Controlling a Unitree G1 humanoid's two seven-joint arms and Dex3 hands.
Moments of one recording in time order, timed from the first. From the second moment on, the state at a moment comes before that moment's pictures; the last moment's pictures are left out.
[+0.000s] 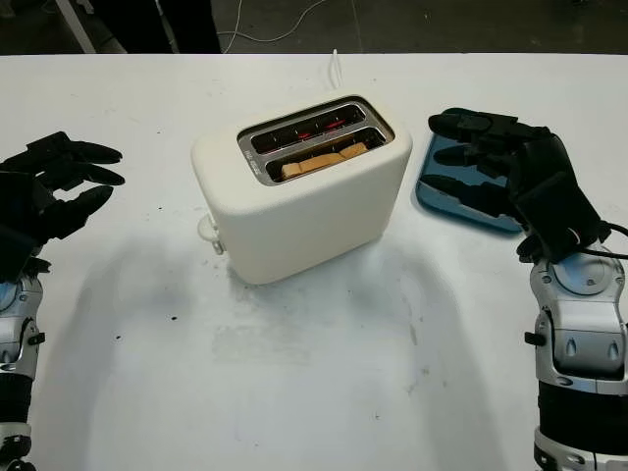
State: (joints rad) left arm -0.30 0.43 0.28 0.23 -0.08 -0.41 -0.18; right arm -0.29 -0.48 -0.24 -0.18 0.10 0.22 0.28
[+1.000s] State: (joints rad) left arm -0.30 0.43 0.28 0.23 -0.08 -0.40 -0.18; right arm -0.29 -0.48 -0.24 -0.18 0.11 0.22 0.28
